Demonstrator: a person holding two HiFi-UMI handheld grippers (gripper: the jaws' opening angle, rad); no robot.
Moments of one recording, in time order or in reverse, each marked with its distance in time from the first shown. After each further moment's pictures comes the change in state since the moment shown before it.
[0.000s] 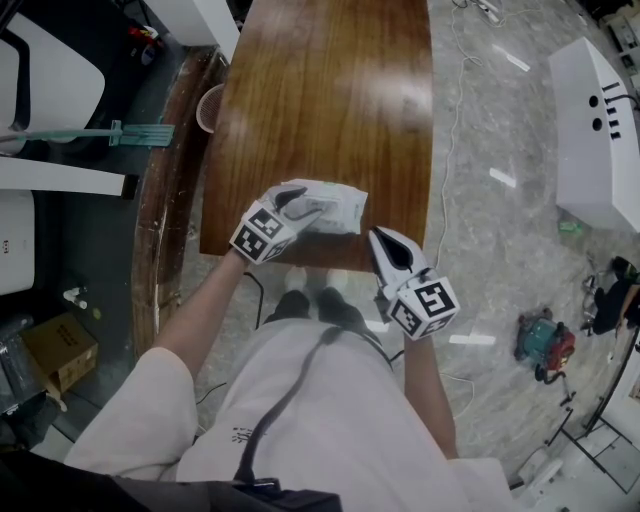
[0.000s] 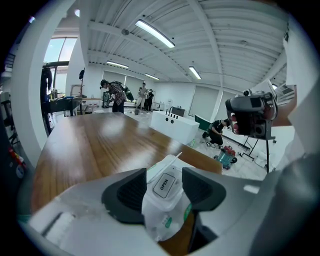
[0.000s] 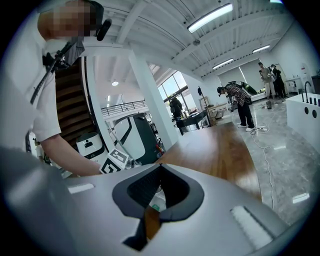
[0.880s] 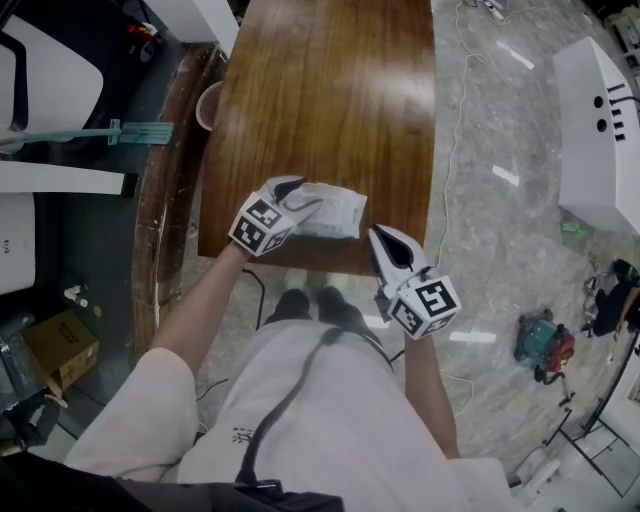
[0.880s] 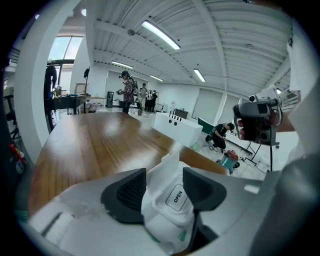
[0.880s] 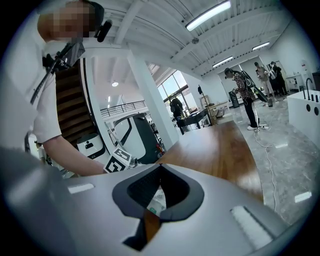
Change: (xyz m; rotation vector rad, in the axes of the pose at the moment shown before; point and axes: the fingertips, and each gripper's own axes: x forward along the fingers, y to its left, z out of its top) left arm 0.015 0.026 0.015 -0.045 -0.025 0.017; right arm 0.012 -0.015 0.005 0.012 0.005 0.016
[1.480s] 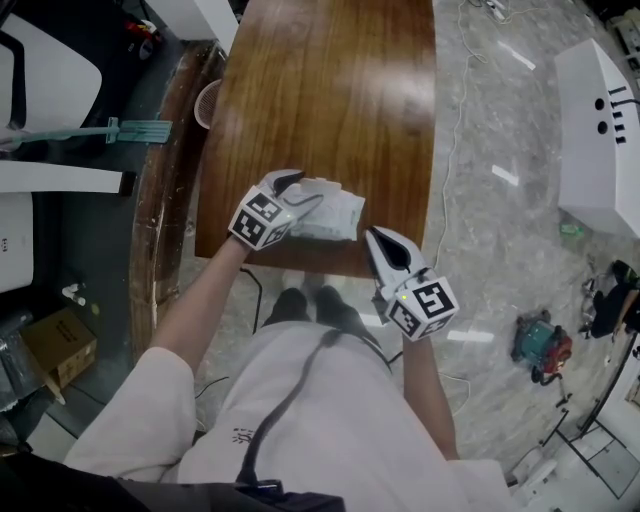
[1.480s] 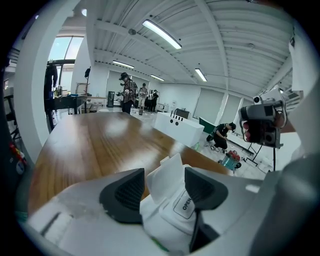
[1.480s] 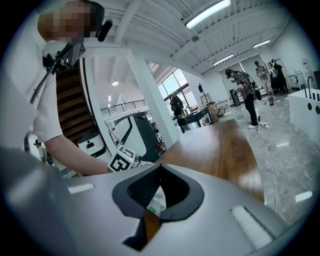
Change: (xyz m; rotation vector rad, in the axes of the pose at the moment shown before) left arm 0.011 0.013 0.004 -0.009 0.014 0.015; right arm 0.004 -0.004 -0.001 0.007 0.017 0.012
